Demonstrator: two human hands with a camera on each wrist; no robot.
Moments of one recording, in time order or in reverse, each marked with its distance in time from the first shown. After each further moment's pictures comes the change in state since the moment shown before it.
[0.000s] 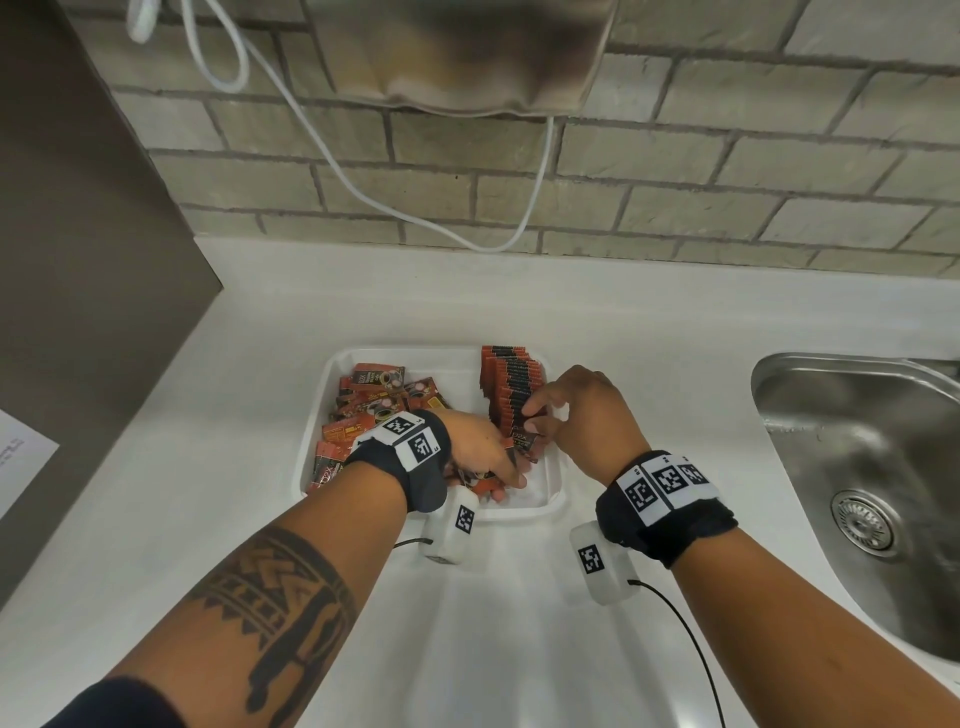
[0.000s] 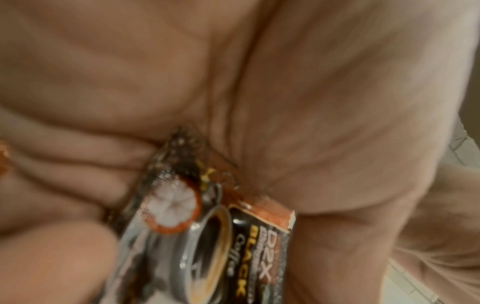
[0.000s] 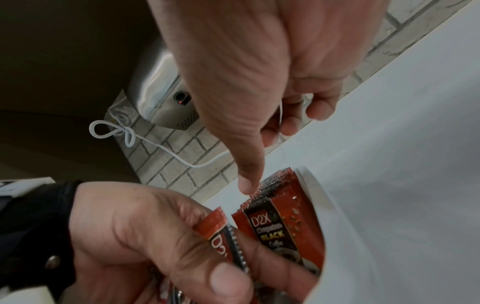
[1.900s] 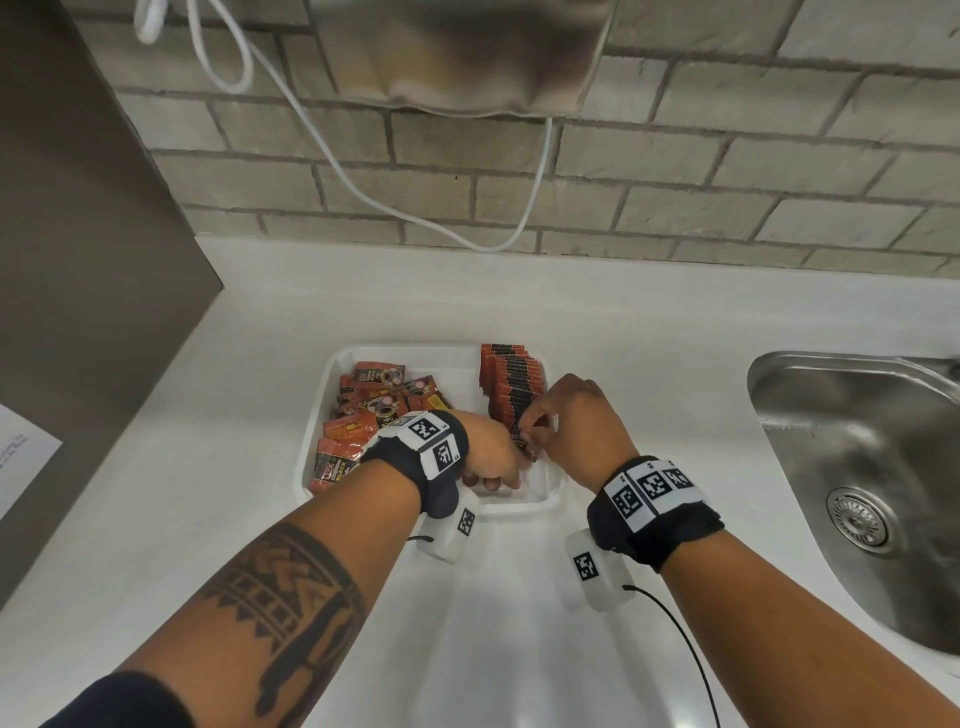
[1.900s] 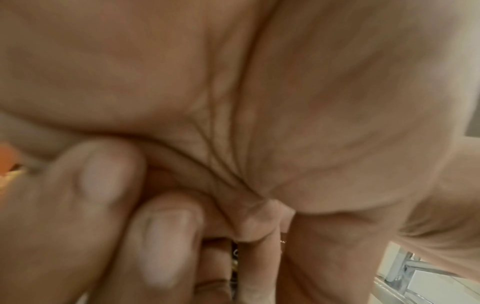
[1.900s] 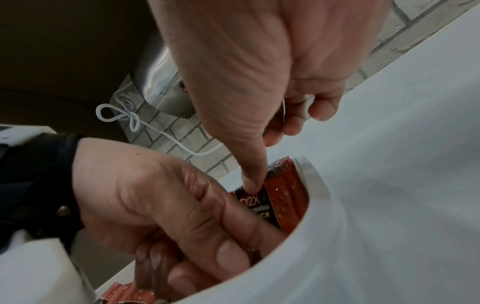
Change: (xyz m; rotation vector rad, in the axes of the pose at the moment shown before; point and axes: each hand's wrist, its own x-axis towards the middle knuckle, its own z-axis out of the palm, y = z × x) left_hand -0.015 0.024 0.010 0.492 0.002 -0.027; right_hand -0.010 -0.007 0.011 -0.051 -0.034 0.016
